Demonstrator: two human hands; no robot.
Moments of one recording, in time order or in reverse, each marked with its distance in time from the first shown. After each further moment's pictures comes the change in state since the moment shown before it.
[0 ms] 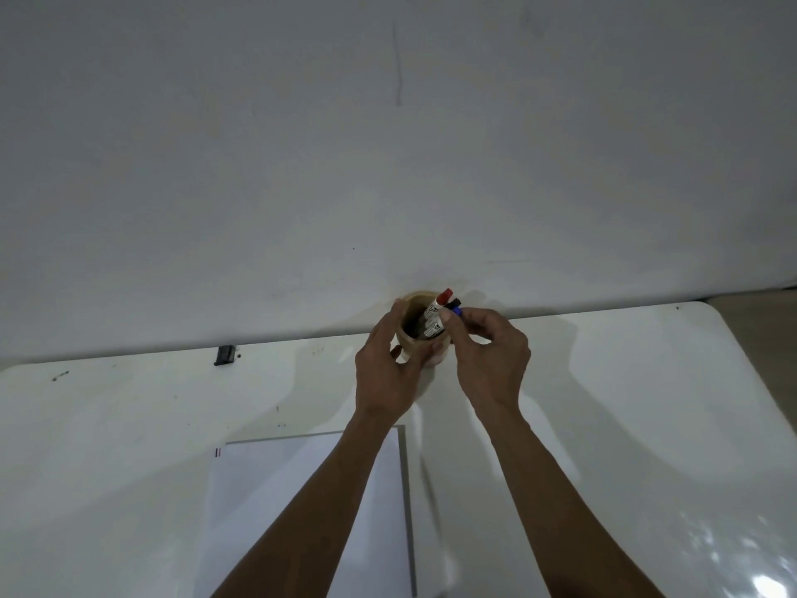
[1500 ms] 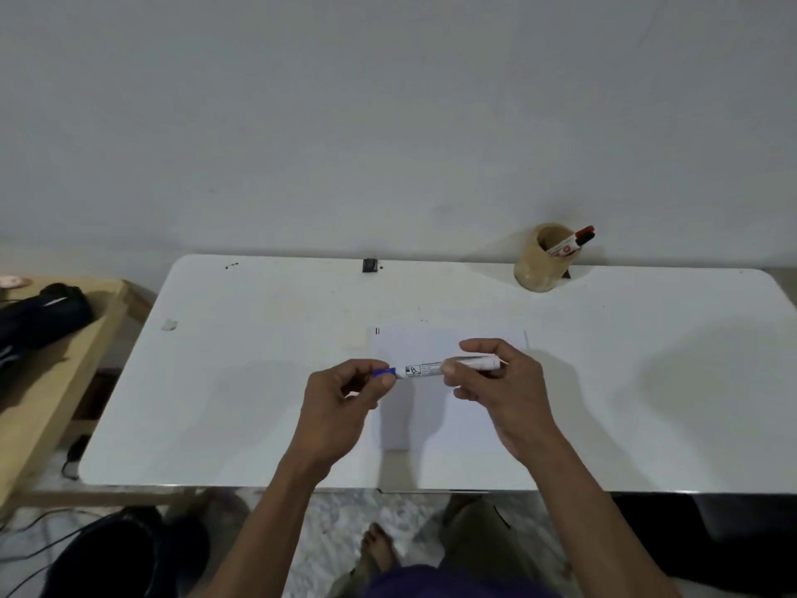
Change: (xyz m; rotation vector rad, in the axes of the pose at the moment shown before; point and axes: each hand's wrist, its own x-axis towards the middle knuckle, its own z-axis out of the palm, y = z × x) left_hand -0.203 -0.063 -0.284 -0.260 -0.032 -0.263; right_hand -0.272 -0.050 0.051 0.264 -0.490 0.296
